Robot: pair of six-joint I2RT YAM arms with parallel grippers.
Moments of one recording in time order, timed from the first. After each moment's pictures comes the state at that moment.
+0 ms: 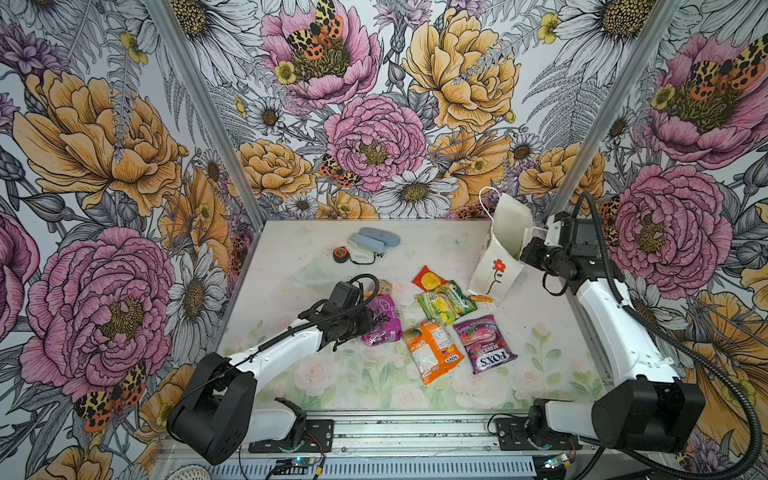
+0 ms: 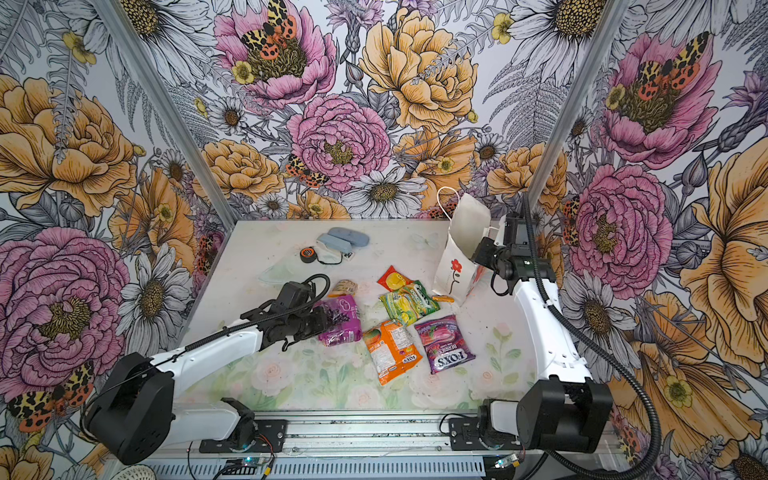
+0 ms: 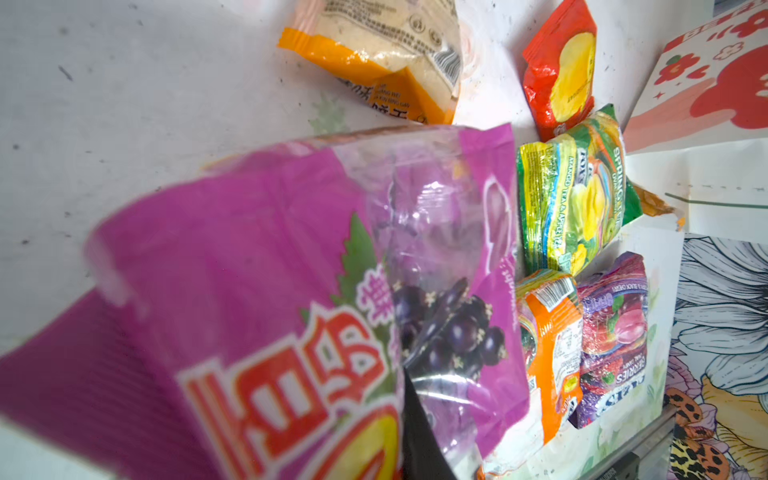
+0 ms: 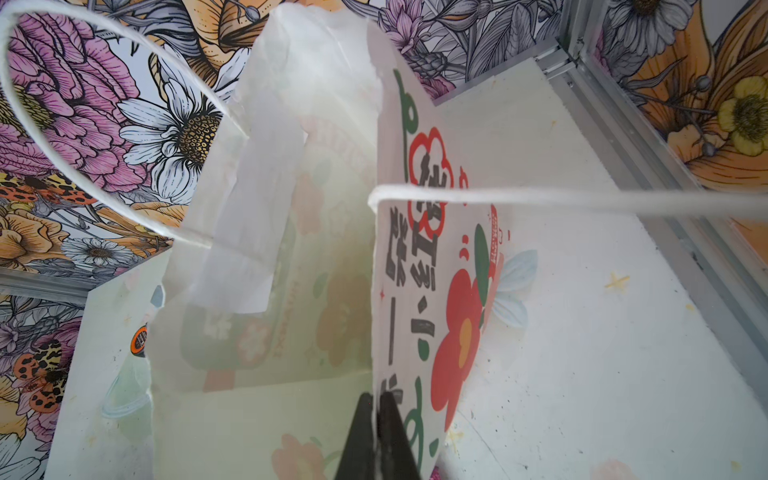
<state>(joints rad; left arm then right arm) -0.52 1.28 0.69 -0.34 0.13 -0.76 -0.08 1.31 1.26 -0.65 -0.20 0.38</state>
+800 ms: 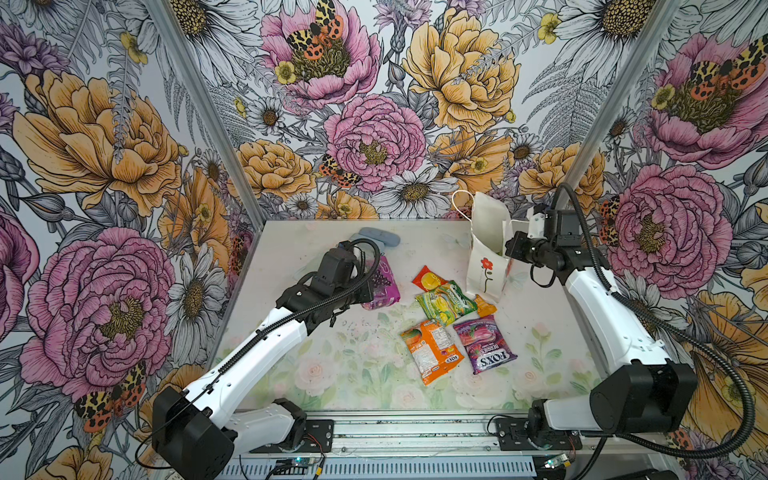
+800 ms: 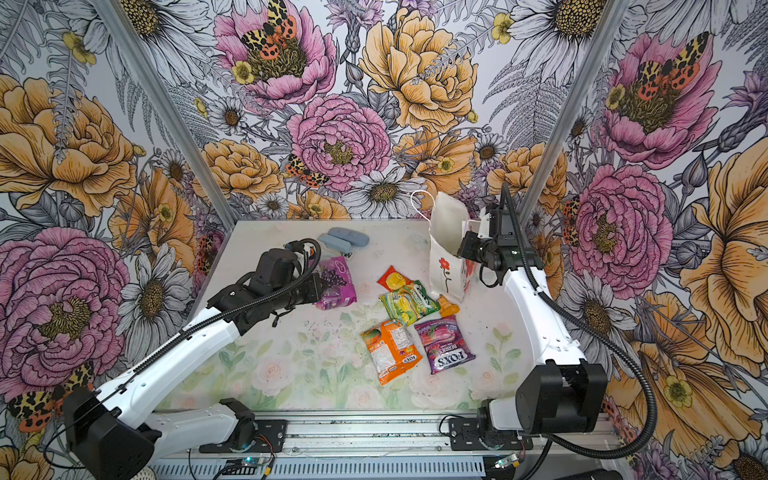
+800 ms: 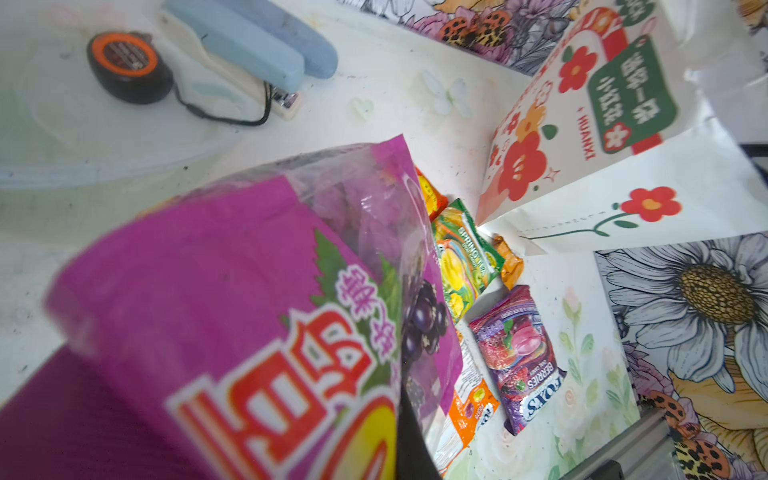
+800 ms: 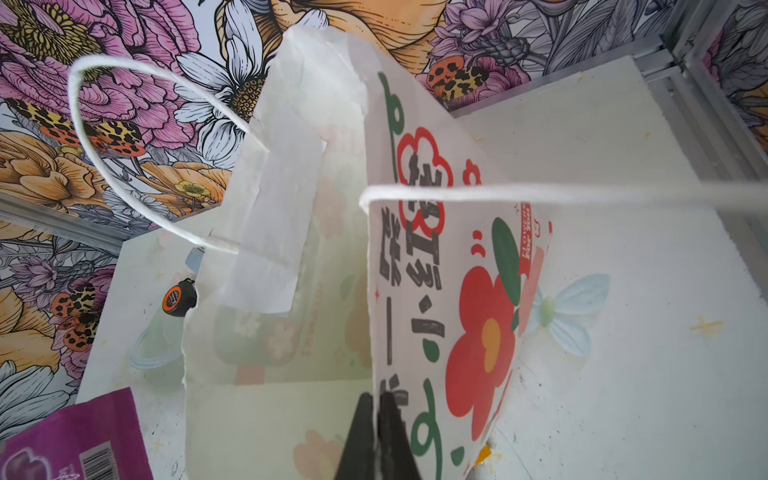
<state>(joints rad) -0.58 1.20 1.13 -0.60 0.02 -0.57 0.00 1.39 1.34 -0.65 -0.24 0.33</state>
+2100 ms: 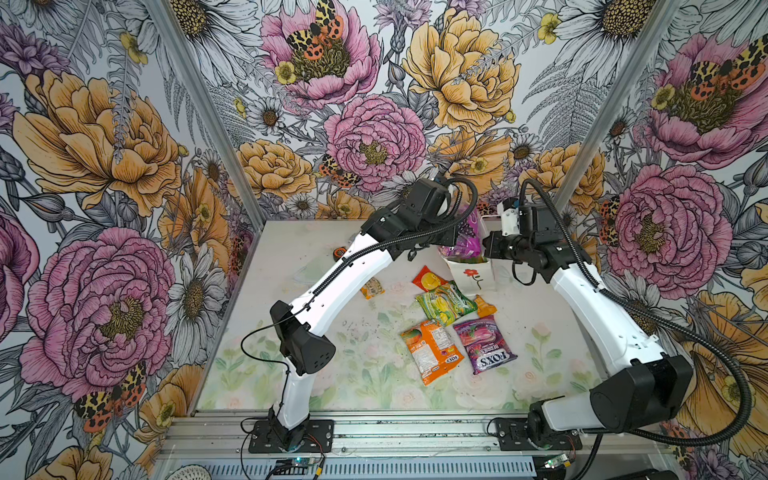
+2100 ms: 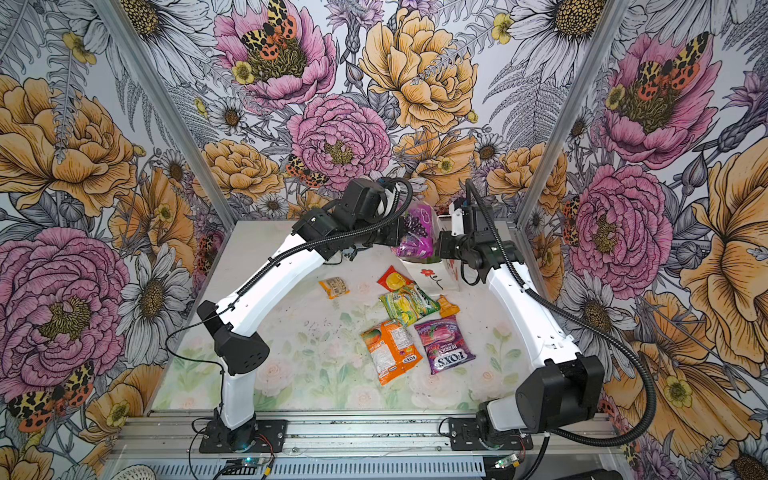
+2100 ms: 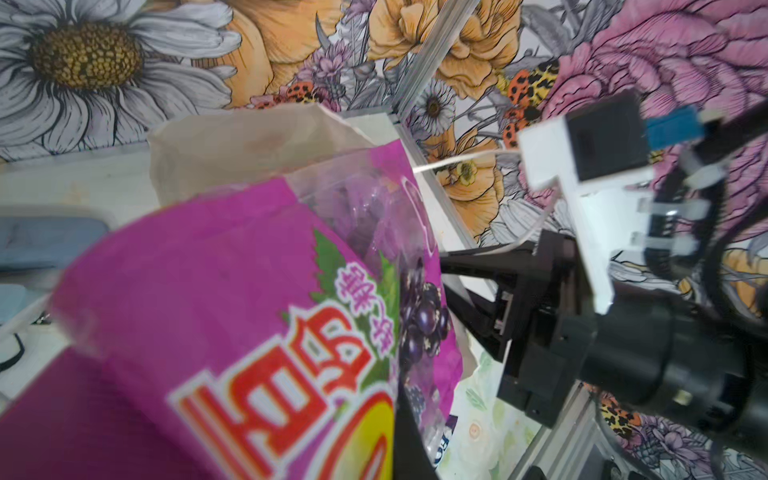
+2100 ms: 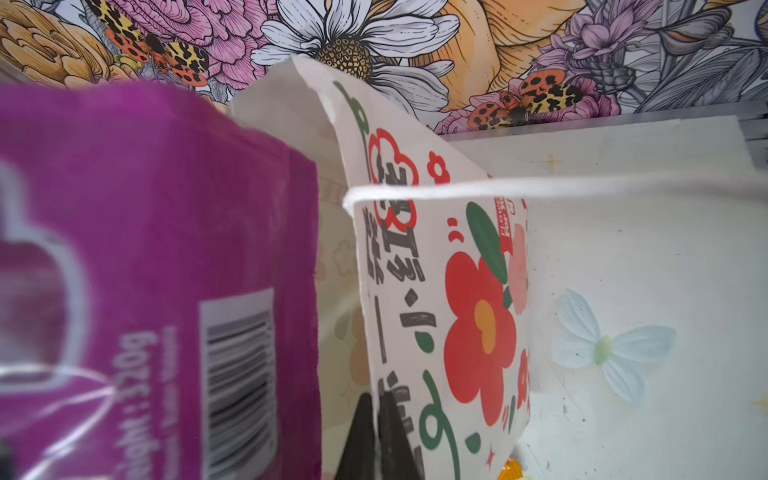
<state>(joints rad) -0.81 2.00 2.34 -0.95 0.02 -0.47 0.18 1.42 1.42 -0.69 -0.18 0.24</state>
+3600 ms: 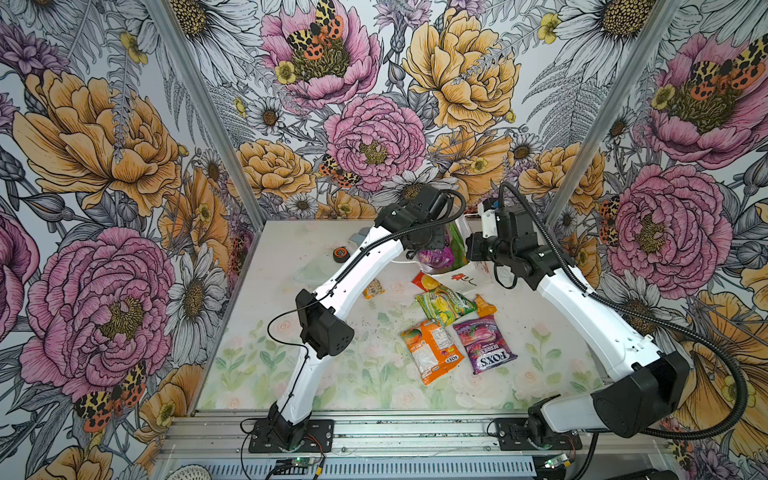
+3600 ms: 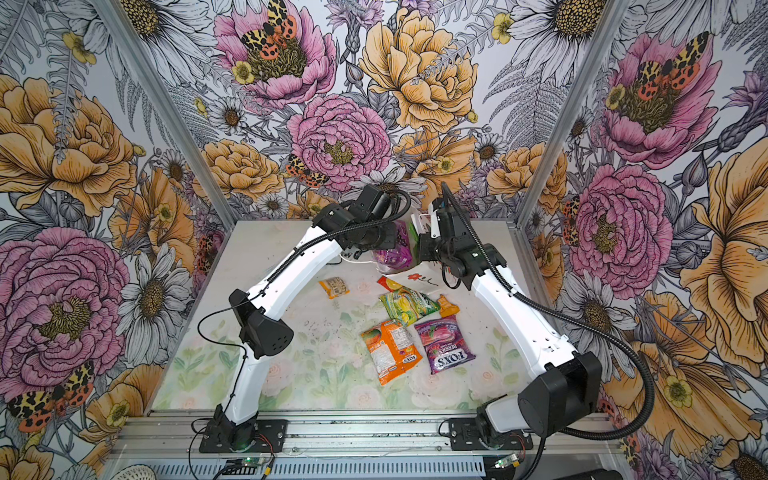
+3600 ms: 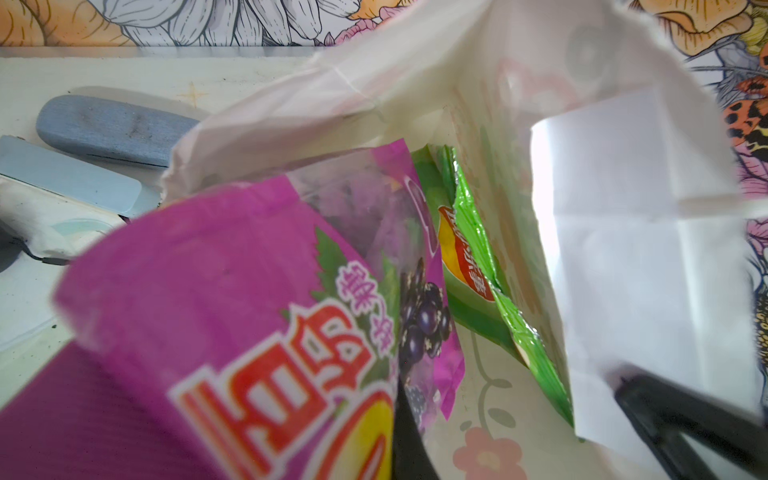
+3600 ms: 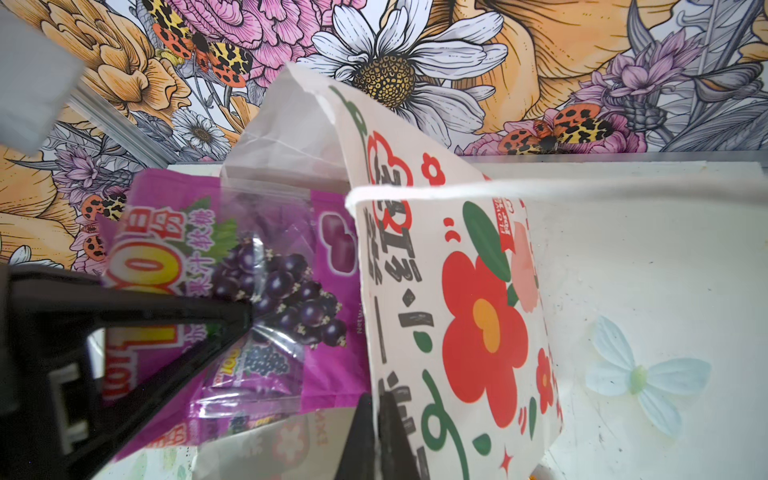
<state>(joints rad) -0.75 2.22 2.55 -1.18 -0.11 -0.56 0.37 1.41 1.41 -0.62 -0.04 0.28</state>
